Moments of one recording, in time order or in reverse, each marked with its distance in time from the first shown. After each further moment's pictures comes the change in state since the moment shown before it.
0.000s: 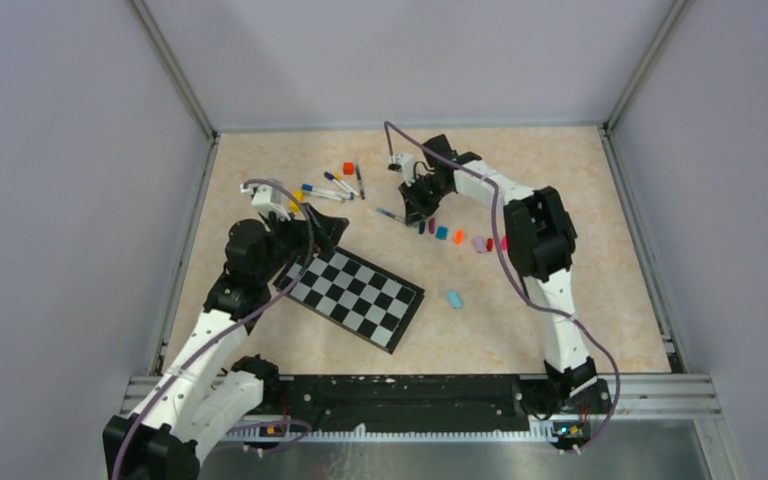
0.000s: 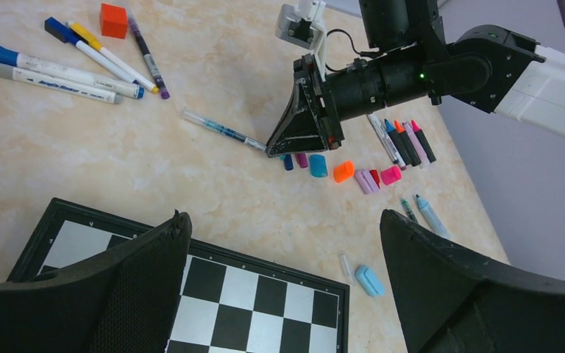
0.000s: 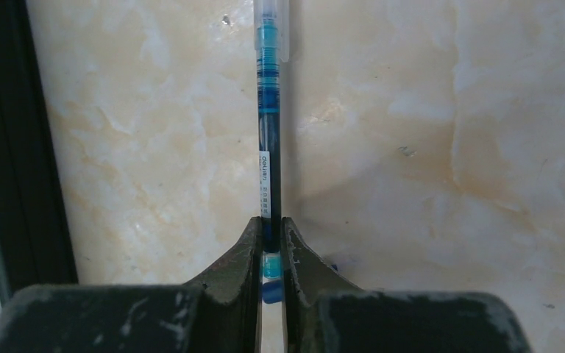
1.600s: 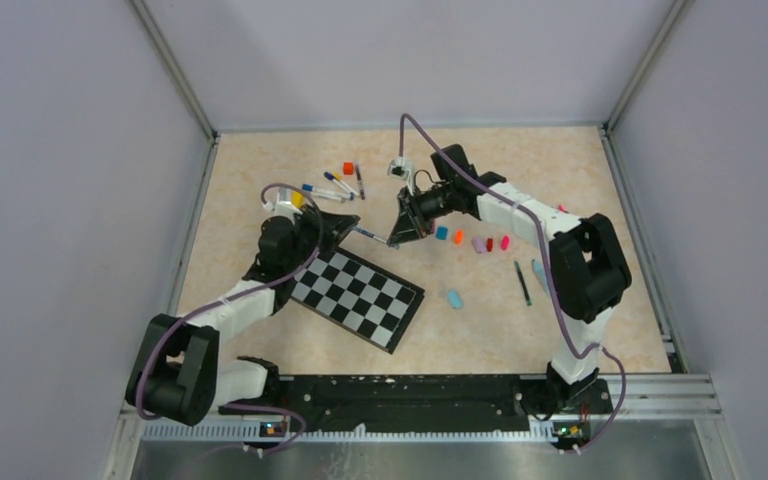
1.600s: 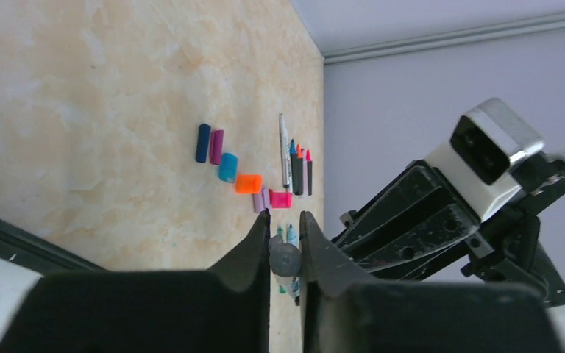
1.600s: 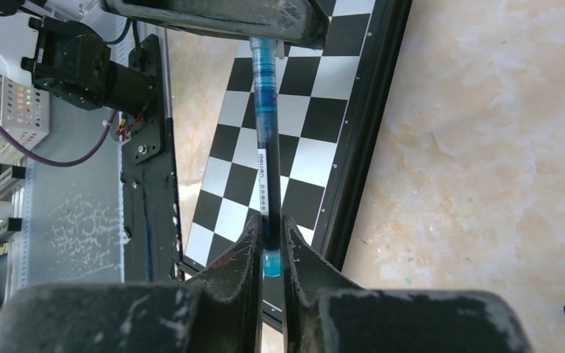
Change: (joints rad) left arm -0.013 0.423 -0.145 0.547 0.047 -0.675; right arm 0.079 -0.466 -0.464 0.257 -0.448 0.244
